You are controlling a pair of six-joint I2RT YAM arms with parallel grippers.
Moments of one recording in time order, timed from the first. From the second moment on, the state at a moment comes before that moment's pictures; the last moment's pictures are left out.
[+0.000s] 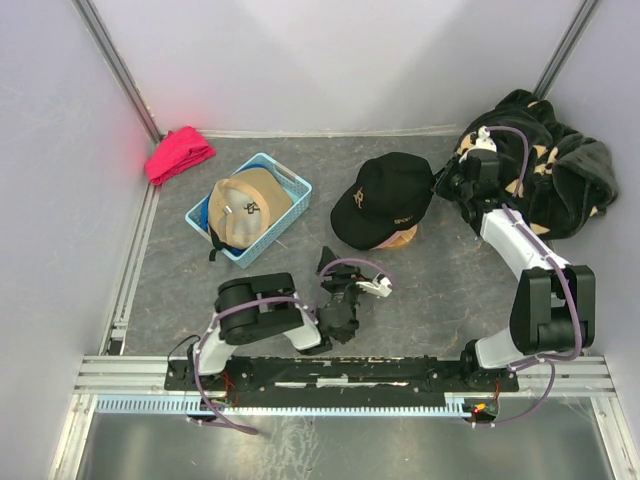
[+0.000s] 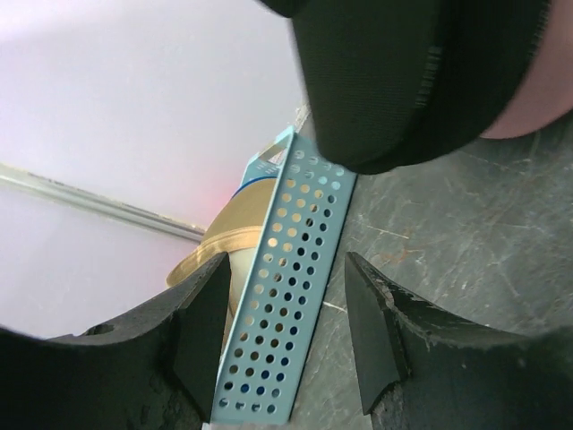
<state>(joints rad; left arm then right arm) -1.30 2.11 0.72 1.55 -1.20 1.25 0.06 1.49 1.02 0.01 -0.08 0.50</state>
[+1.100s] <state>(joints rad) -1.03 1.42 1.11 0.70 -1.09 0.37 0.05 1.37 1.00 -0.08 -0.04 0.52</state>
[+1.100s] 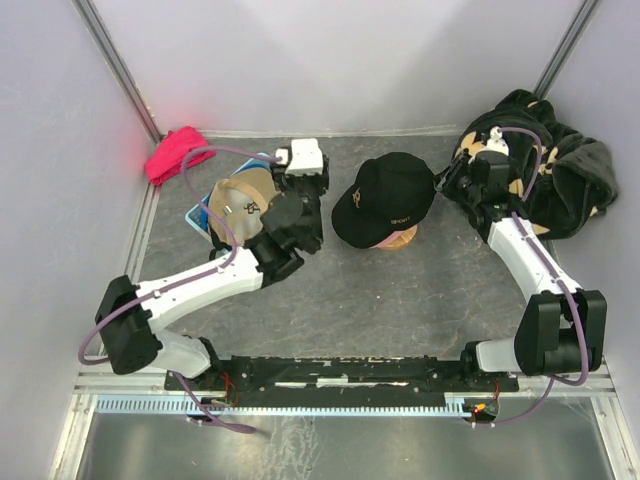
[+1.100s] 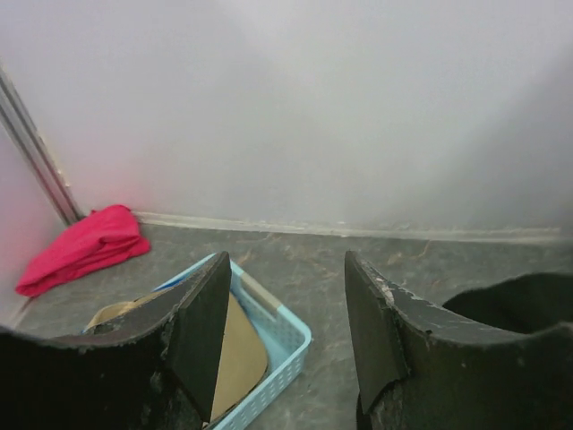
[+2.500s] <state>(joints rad) -0.57 1.85 1.47 0.16 0.06 -0.60 0.28 1.48 1.10 0.23 -0.03 0.49</state>
